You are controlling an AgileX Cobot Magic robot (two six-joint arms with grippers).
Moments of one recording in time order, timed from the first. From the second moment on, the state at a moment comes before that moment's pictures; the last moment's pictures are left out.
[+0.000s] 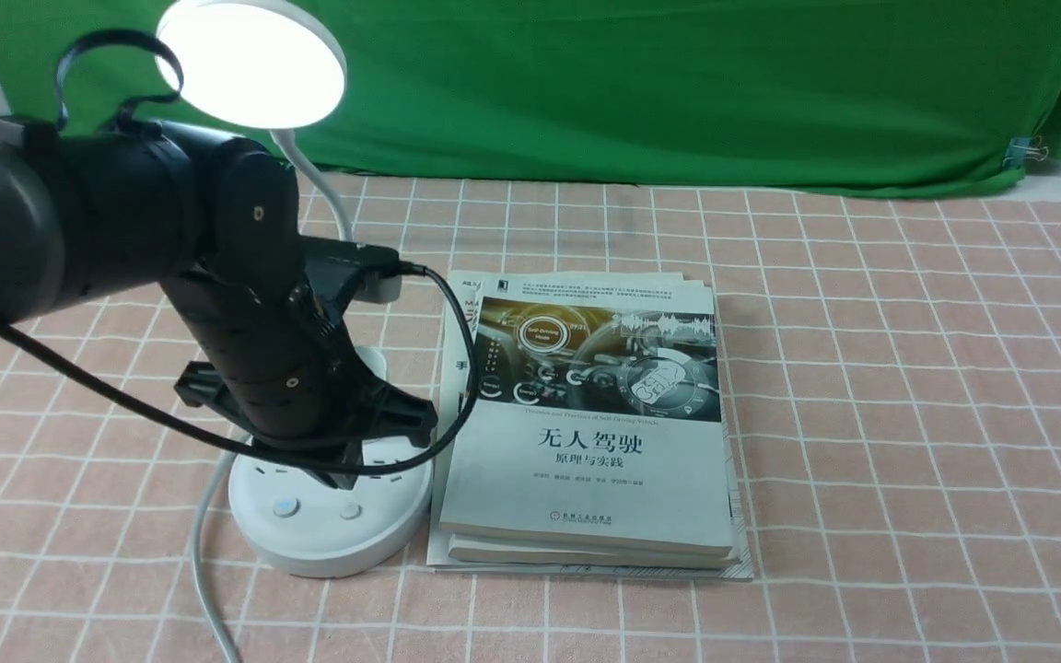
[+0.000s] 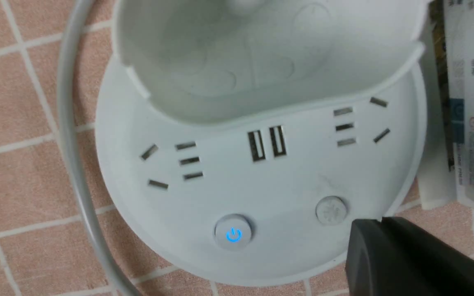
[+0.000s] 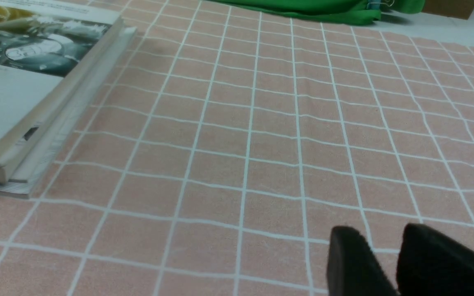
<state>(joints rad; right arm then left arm) 0.07 0.00 0.01 -0.08 0.23 -0.04 -0.37 1.69 -1.20 -0.10 0.92 0.02</state>
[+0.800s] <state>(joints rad) 0.07 0.00 0.01 -0.08 0.23 -0.04 -0.37 1.68 -1.21 -0.07 0.93 0.01</state>
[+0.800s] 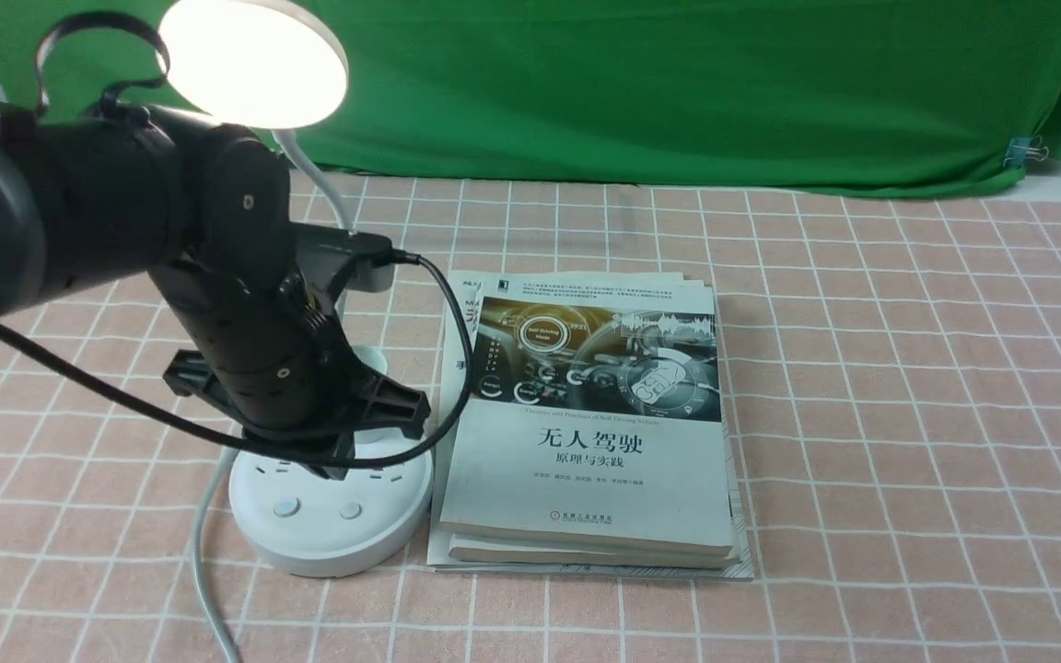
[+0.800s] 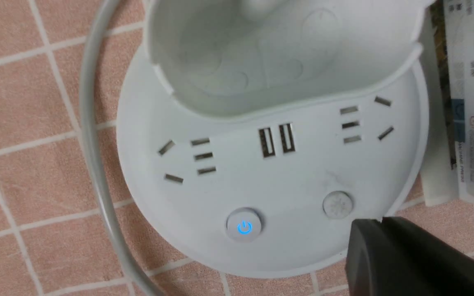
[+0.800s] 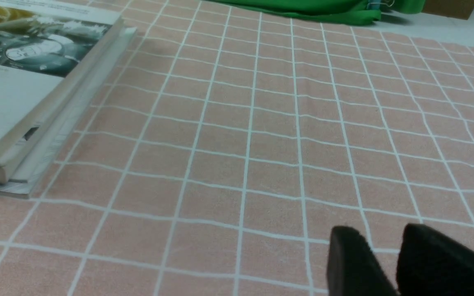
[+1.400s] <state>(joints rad) 0.07 0.00 0.01 -0.08 0.23 -0.04 -0.37 1.82 -1.21 -0.07 0.90 0.01</state>
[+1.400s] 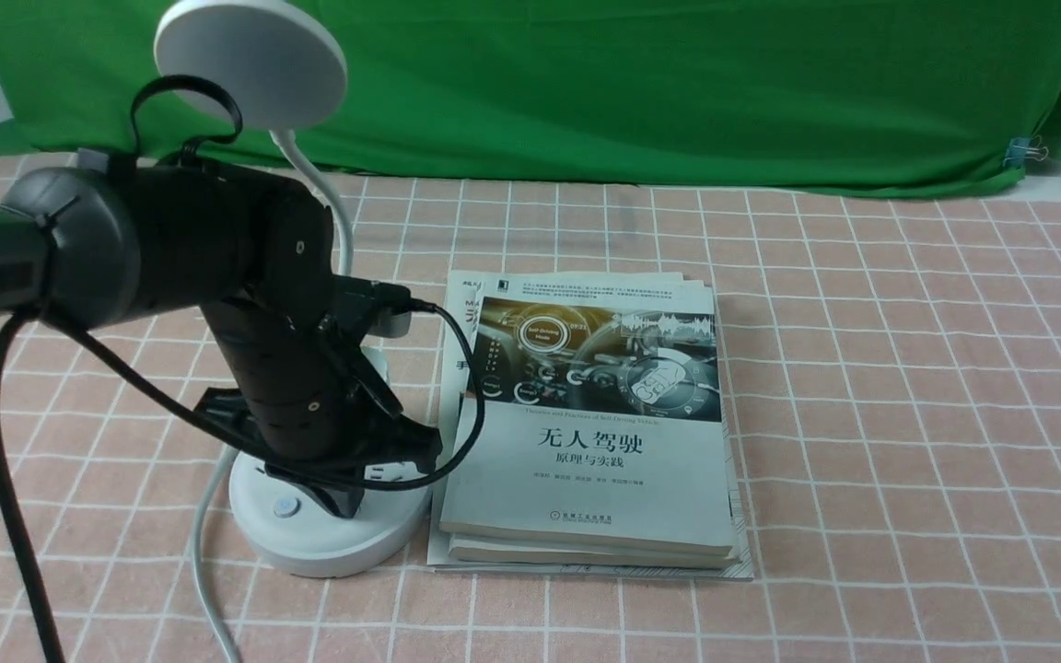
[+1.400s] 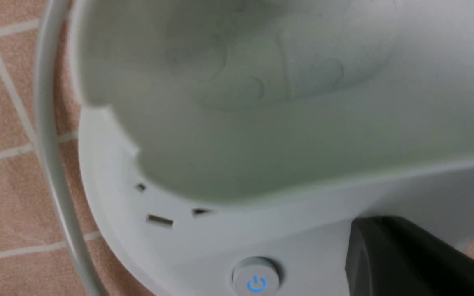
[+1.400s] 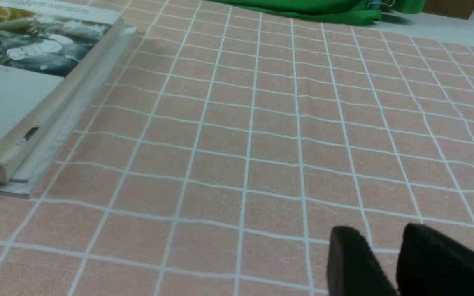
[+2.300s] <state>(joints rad) 0.07 0.00 0.01 -0.08 0.23 -0.04 -0.38 0.69 -0.35 -0.20 0.31 -0.01</state>
